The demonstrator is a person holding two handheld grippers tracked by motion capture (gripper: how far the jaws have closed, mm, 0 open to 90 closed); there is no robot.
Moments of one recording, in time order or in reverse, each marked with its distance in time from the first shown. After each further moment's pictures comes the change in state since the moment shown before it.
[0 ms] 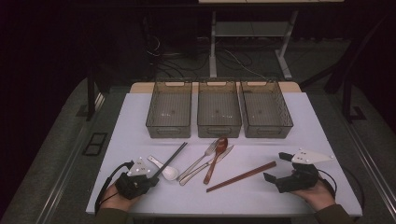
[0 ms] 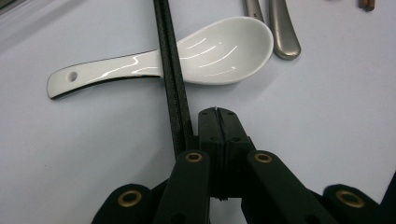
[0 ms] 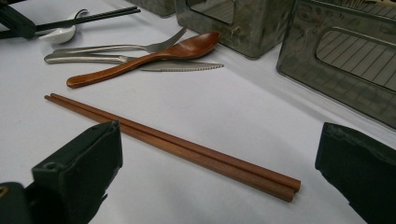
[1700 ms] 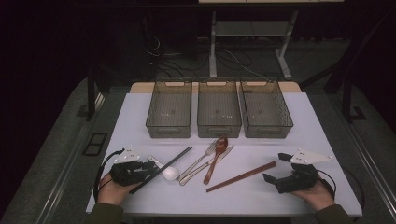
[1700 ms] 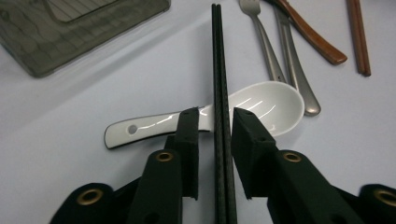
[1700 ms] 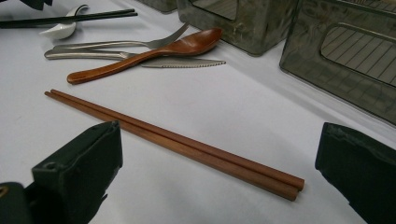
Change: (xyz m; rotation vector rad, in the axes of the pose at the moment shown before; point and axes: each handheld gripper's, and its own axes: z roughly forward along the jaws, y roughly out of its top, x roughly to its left) left arm 0.037 0.004 -0.003 -0.190 -0.054 -0.047; right arm 0.001 -0.001 0.001 0.011 0.004 -0.010
